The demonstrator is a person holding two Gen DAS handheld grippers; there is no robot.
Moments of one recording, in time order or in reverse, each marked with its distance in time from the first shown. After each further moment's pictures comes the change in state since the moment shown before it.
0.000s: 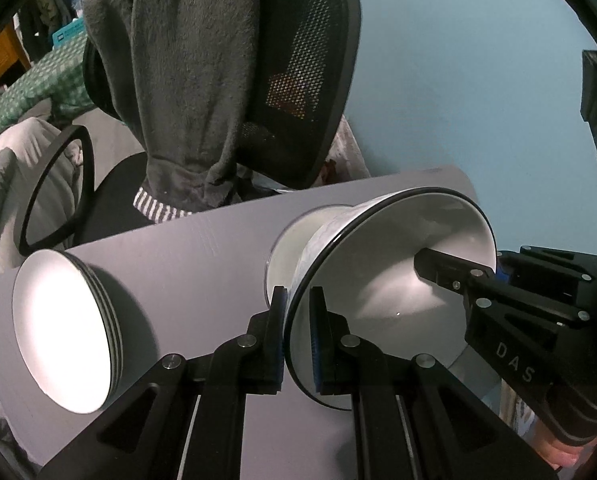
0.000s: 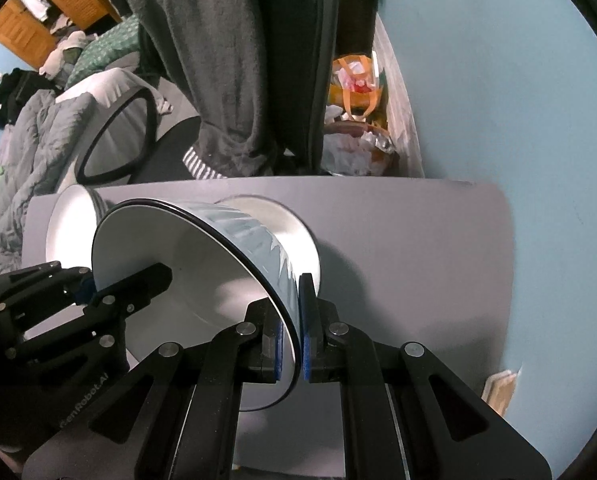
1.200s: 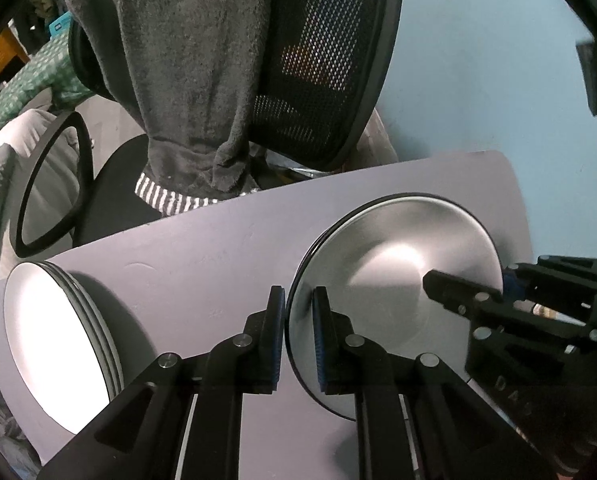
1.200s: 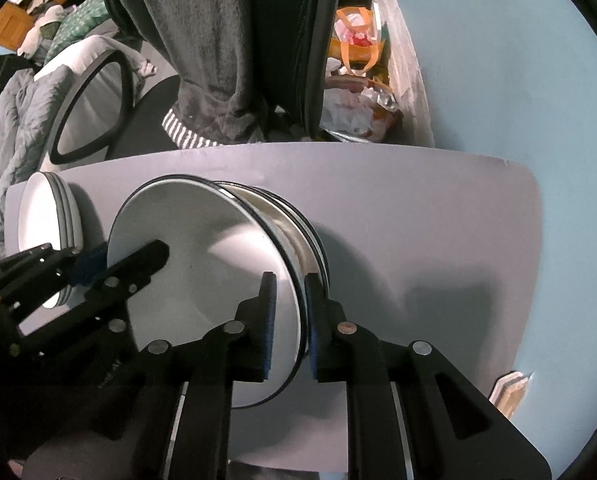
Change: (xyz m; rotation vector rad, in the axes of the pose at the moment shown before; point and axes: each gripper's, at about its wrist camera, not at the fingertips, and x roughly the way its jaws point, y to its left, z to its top) left arm 0.039 0.011 0.011 0.005 0.091 0.055; right arm 0.042 -0.007 0.012 0.019 0.177 -0.019
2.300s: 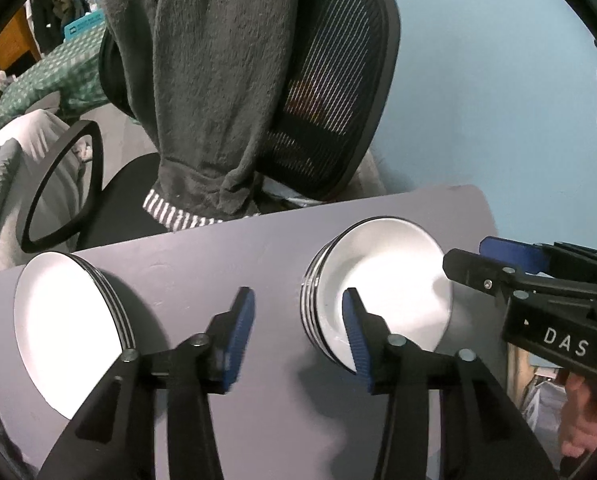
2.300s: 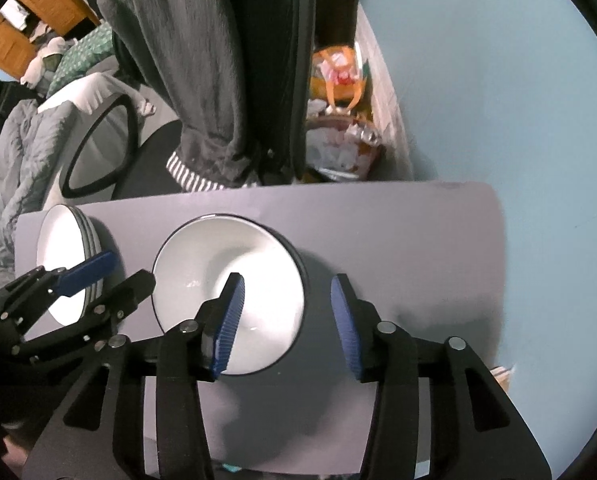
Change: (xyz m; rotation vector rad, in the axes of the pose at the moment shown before) left arm -0.041 0.016 -0.013 -0.047 -0.137 -0.067; right arm -0.049 -0.003 -0.007 0.033 -0.154 -0.022
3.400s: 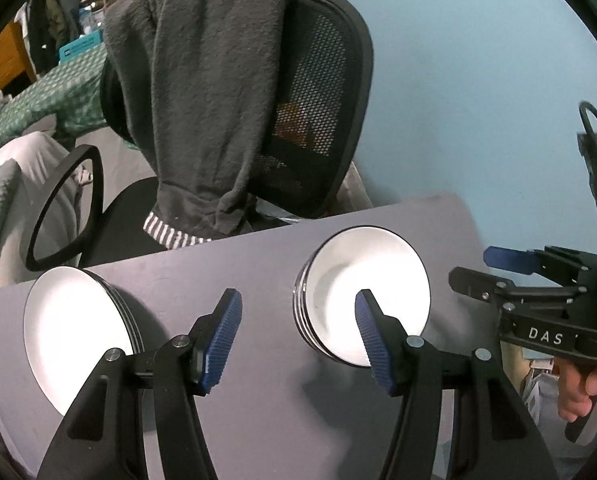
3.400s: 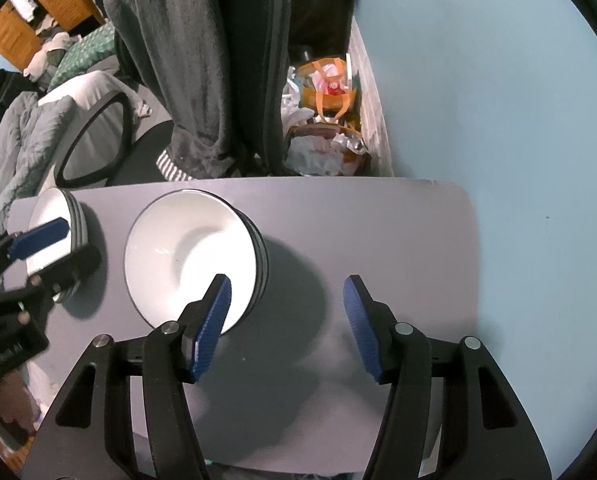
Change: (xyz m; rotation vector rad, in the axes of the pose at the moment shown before) left arm -0.024 -0.003 -0.006 0.045 -0.074 -0.002; right arm -0.008 -0.021 -0.019 -0.044 -0.036 -0.028
